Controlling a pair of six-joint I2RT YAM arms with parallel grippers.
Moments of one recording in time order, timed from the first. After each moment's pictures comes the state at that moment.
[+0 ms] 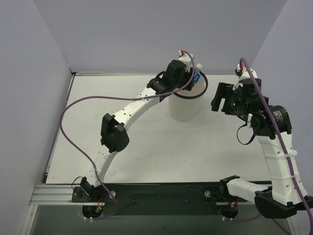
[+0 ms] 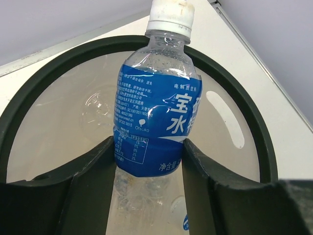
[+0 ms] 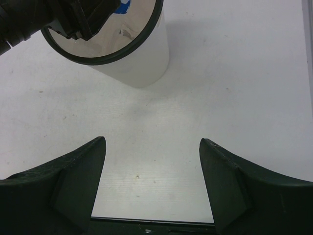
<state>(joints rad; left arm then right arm) -0.78 2.33 2.41 -0.44 -0.10 -0.28 0.31 1.13 1.63 -1.11 0.18 0.31</state>
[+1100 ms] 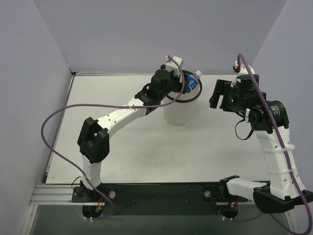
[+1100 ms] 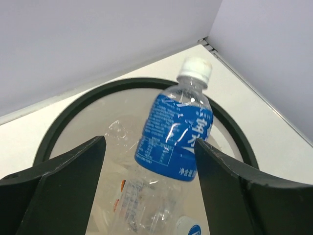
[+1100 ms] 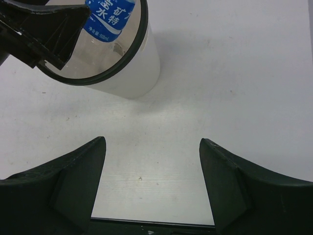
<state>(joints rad) -0.77 1.95 1.71 0.13 -0.15 -0.18 0.30 1.16 1.65 -1.11 0.16 0.31</state>
